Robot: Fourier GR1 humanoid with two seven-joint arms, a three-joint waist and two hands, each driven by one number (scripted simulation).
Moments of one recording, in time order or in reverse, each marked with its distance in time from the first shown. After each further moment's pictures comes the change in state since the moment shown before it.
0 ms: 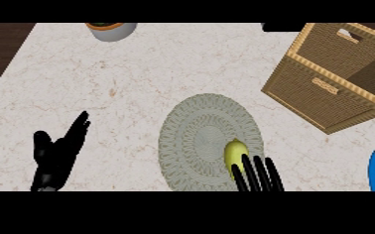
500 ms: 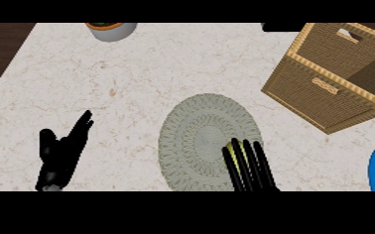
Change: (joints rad) left arm -0.012 -0.026 0.001 0.007 -0.026 0.005 0.014; right arm -0.153 0.026 -0.023 0.118 -0.017 0.030 0.058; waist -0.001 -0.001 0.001
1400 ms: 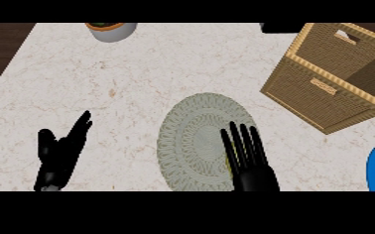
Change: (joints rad) left arm 0.007 -0.015 0.027 -0.007 -0.023 -0.028 0.014; right arm -0.157 0.007 -0.039 0.120 -0.037 0.053 0.106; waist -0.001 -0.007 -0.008
